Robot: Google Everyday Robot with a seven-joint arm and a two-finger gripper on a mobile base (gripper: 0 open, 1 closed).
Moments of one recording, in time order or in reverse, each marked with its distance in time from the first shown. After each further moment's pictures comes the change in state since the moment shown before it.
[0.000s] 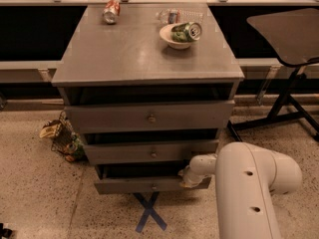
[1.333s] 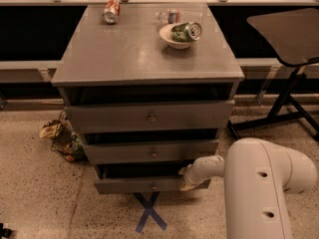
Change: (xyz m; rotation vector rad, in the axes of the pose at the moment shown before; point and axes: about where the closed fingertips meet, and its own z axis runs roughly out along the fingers) arm -0.014 -0.004 -0.033 0.091 -0.030 0.094
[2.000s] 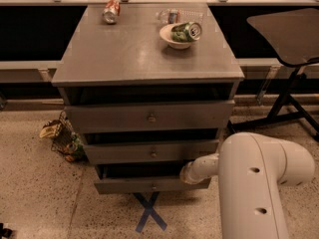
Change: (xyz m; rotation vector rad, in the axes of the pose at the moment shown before) arm 0.003 -0.014 -0.011 0.057 0.029 -0.014
